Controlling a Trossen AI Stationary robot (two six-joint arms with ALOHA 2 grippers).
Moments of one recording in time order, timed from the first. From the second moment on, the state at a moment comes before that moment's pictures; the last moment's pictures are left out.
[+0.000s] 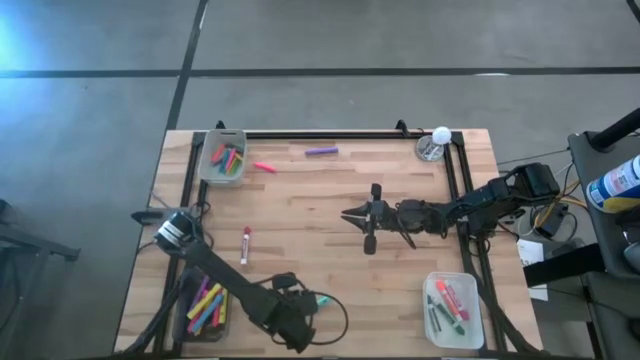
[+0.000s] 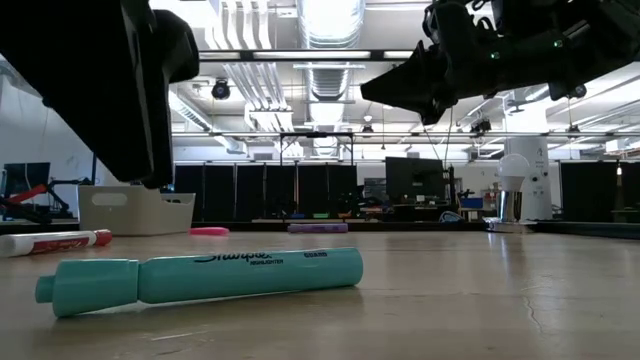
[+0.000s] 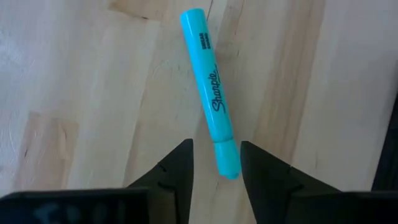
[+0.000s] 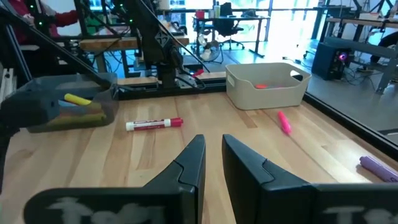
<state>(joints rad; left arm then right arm) -0.65 2.04 1.64 -0.88 -0.26 -0.87 0.12 1.48 0.48 0.89 0.29 0.08</state>
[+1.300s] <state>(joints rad) -0.64 2.09 1.54 -0.85 -0.17 -0.63 0.12 1.48 0.48 0.89 0.29 0.10</state>
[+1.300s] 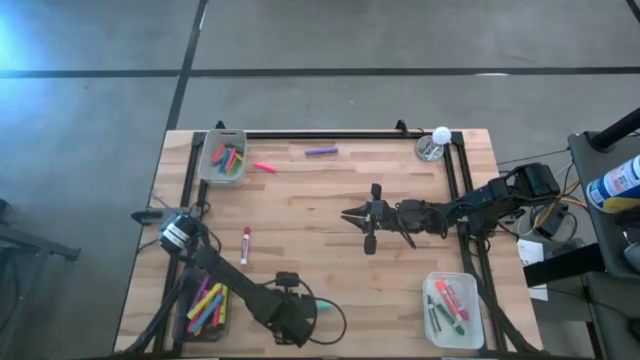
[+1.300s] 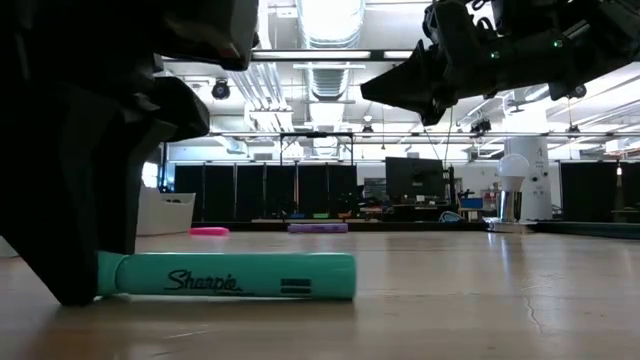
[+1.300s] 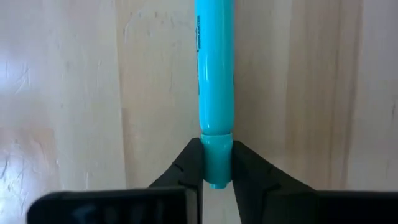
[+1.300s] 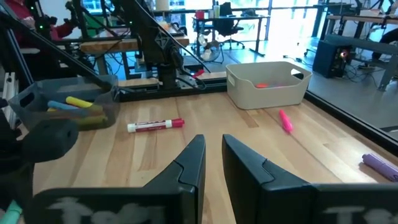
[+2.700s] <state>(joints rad) -1.03 1.60 1.37 -1.57 -0.18 -1.65 0.12 1.48 0.48 0.89 0.29 0.11</state>
